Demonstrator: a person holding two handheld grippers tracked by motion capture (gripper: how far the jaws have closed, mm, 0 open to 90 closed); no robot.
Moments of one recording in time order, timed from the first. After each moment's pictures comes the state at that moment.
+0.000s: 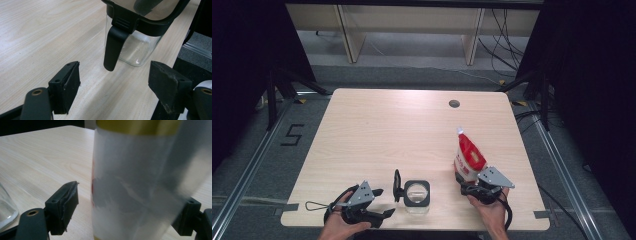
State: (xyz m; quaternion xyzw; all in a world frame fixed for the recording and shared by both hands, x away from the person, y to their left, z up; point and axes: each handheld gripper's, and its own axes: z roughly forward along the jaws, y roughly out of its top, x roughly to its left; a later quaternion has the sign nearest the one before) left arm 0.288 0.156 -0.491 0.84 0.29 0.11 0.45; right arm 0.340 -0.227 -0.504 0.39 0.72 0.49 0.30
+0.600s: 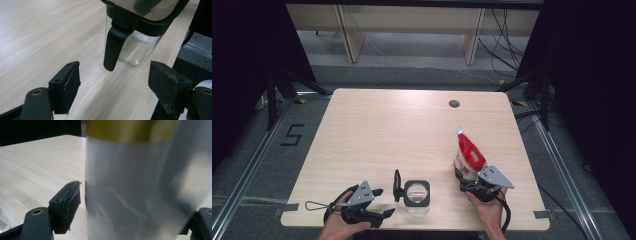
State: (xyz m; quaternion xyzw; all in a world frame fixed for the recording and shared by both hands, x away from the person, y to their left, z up) left arm 0.288 0.156 -0.491 0.83 0.30 0.10 0.45; right arm 0.346 -0.225 -0.507 0.38 0.70 0.52 0.31
